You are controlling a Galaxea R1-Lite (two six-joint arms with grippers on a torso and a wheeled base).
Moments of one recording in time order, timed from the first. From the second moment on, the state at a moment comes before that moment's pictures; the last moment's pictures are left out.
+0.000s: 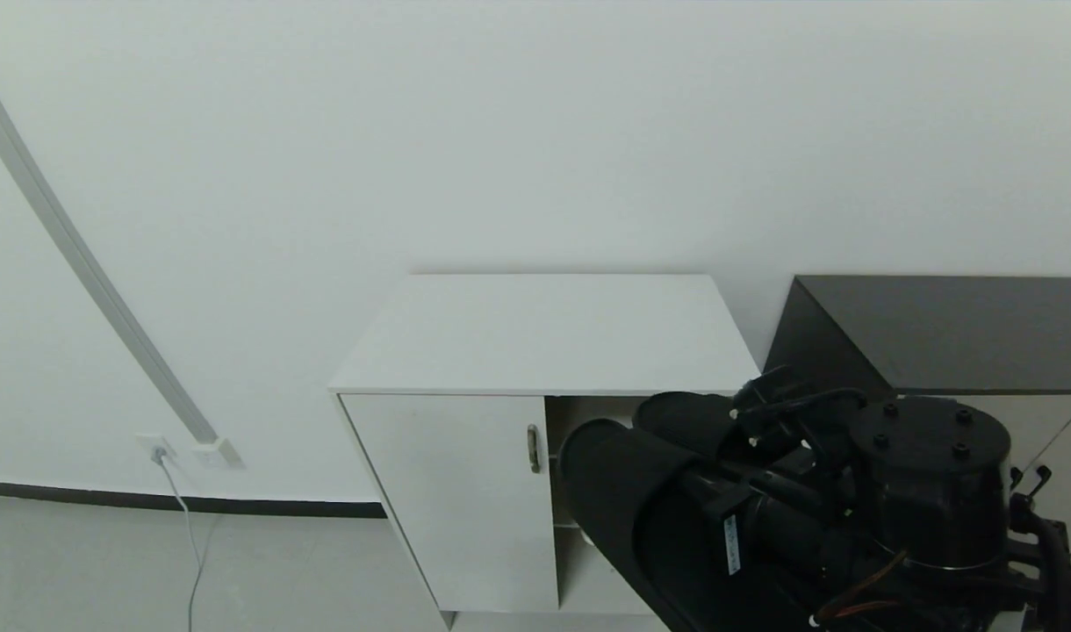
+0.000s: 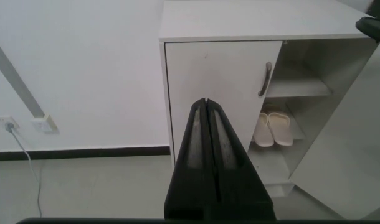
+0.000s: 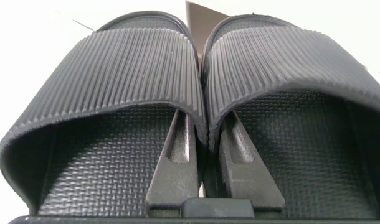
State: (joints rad) left arm 0.00 0.00 0.00 0.00 -0.03 0.01; right arm 0.89 1.63 -0.58 -0.73 -0.32 0.13
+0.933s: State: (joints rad) left arm 0.00 0.00 0.00 0.00 -0.03 0.01; right arm 0.89 1.63 -0.56 -0.73 -0.32 0.11
